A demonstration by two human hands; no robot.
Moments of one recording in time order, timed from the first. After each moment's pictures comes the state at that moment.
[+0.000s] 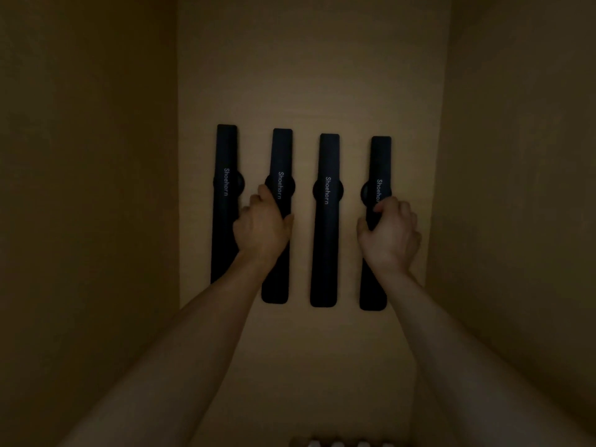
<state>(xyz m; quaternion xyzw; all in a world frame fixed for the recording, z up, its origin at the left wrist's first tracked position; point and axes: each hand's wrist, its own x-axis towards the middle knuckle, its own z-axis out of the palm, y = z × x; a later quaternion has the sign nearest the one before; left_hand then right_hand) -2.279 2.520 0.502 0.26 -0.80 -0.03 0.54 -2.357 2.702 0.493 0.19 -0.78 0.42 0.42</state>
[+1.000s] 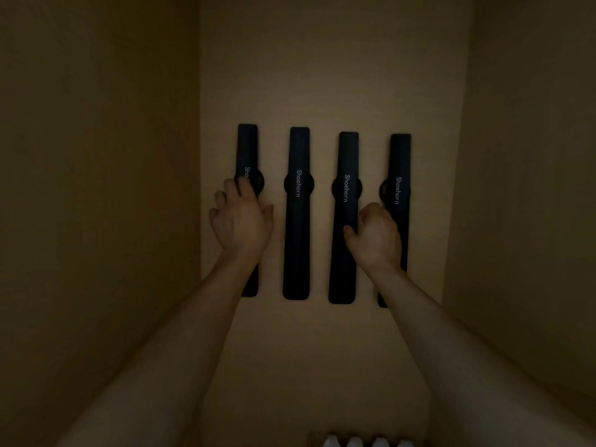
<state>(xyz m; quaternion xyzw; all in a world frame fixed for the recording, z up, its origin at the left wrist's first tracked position) -2.235 2.479 0.501 0.30 -0.76 0.03 0.57 -2.336 2.665 0.489 0.27 -0.80 0.41 0.34</state>
